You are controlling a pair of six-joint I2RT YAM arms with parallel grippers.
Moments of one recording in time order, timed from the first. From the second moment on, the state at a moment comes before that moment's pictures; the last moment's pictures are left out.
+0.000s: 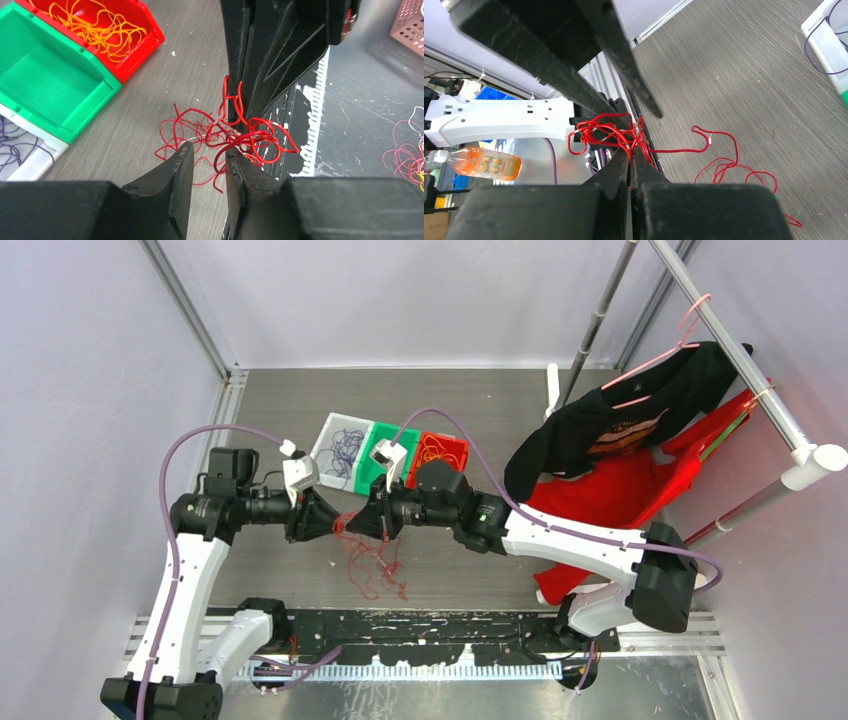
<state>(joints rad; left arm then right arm) -0.09 0.88 1.02 -1.07 1.07 0.68 1.09 1.38 1.05 0.12 -0.27 0.53</state>
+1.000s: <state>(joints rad) -0.09 0.75 1.17 -0.75 0.34 0.65 1.05 1.24 0.98 -0.16 0.02 0.42</state>
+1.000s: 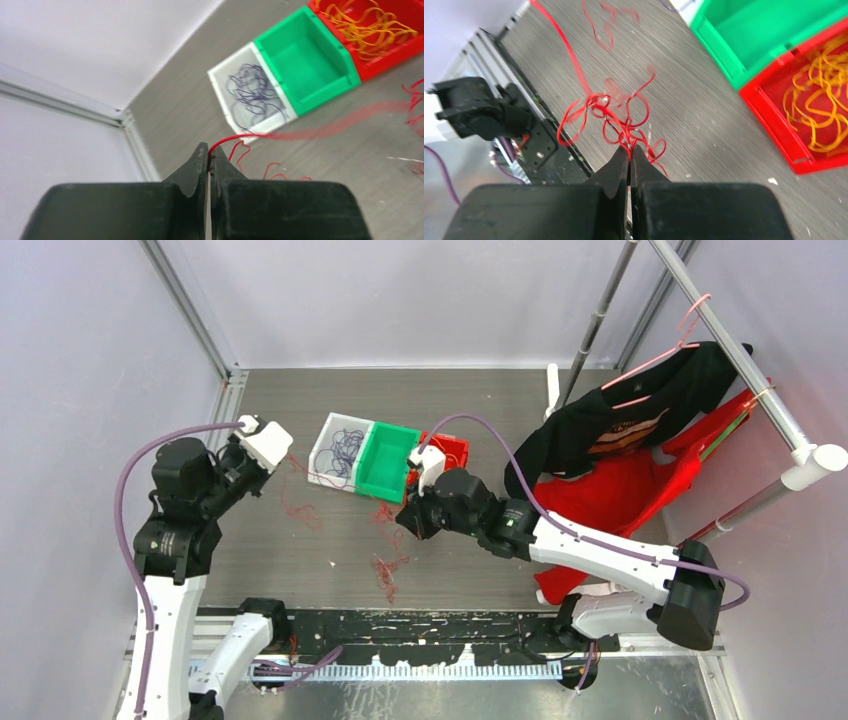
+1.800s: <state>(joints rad) -0.09 1.01 1.86 -0.67 0.29 0.45 1.10 1.35 0.70 -0.10 0.09 0.52</state>
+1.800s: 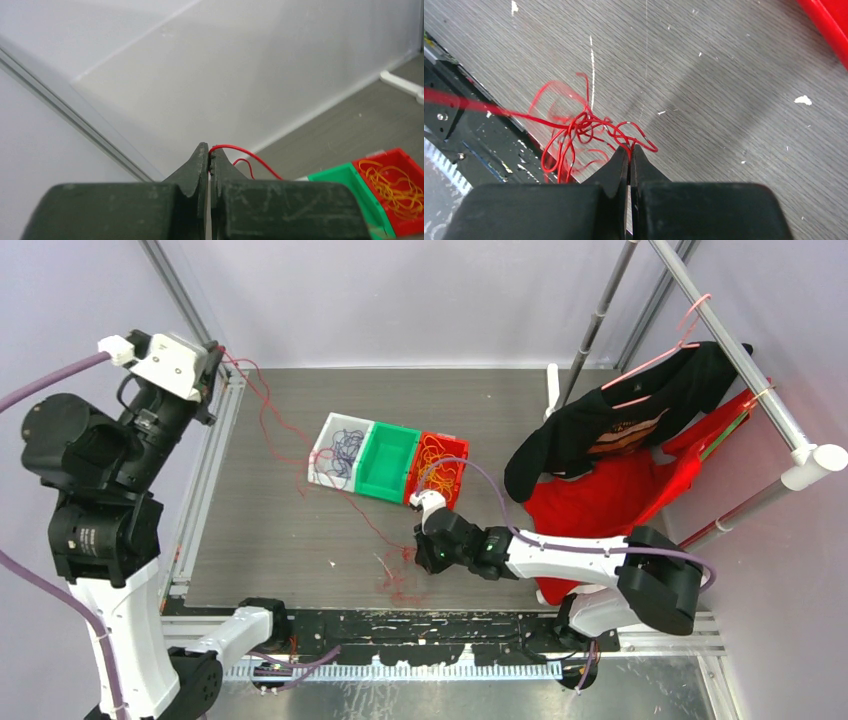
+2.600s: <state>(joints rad) -0.09 1.29 2.38 -0.44 0.20 0.32 1.15 1.36 0.57 0.00 0.23 0.57</state>
